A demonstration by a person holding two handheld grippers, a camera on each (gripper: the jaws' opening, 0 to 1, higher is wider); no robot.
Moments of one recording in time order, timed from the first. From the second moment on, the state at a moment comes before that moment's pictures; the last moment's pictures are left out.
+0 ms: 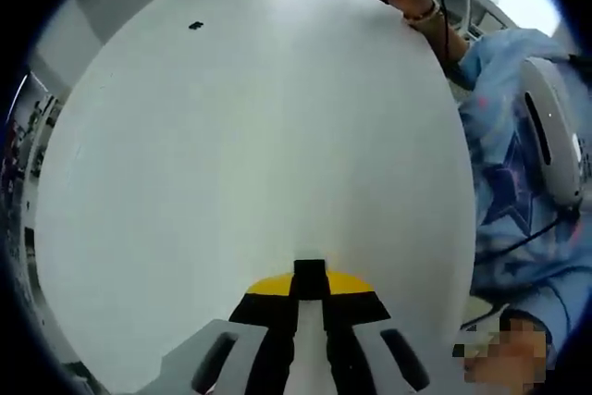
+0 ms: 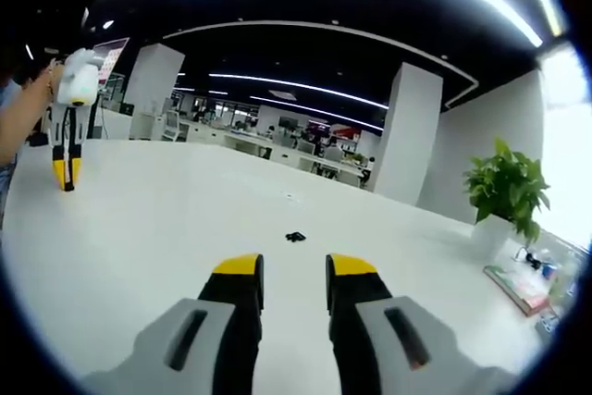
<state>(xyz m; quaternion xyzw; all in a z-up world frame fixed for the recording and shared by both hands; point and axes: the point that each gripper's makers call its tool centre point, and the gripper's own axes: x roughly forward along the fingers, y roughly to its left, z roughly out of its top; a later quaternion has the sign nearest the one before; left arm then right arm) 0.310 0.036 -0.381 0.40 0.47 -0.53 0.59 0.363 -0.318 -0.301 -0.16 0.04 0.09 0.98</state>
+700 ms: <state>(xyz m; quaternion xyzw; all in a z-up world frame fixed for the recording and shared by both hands) 0.309 0.034 -0.382 0.40 0.48 -0.52 0.58 0.389 -0.338 -0.225 -0.21 0.01 0.12 0.97</state>
